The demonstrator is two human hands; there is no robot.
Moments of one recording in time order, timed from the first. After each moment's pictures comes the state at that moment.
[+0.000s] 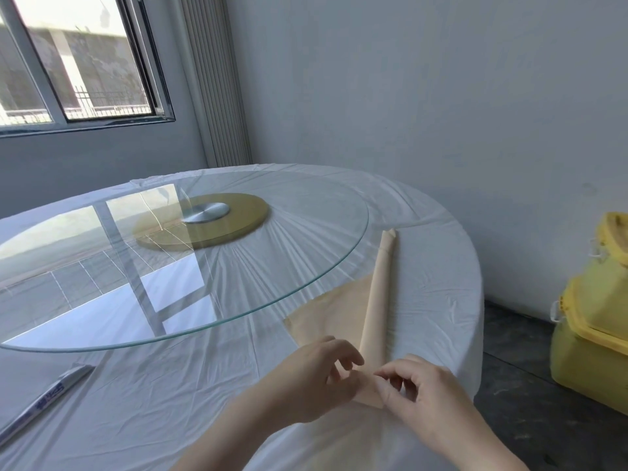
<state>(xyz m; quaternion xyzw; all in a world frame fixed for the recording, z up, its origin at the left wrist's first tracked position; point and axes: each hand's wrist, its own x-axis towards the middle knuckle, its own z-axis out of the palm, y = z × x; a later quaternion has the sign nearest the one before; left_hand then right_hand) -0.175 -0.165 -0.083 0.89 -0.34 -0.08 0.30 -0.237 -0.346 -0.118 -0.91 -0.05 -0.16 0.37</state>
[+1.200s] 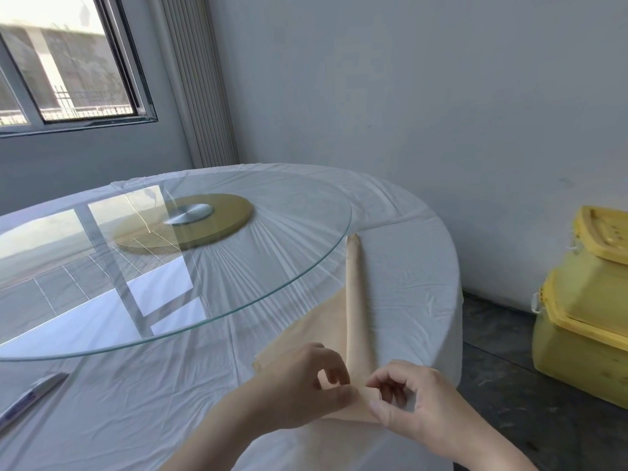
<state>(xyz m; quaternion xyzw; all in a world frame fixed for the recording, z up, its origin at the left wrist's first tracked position) -0.188 -0.173 -0.072 0.90 -0.34 -0.12 0.25 -0.253 -0.370 -0.110 -0.87 -0.12 -0.08 0.46</state>
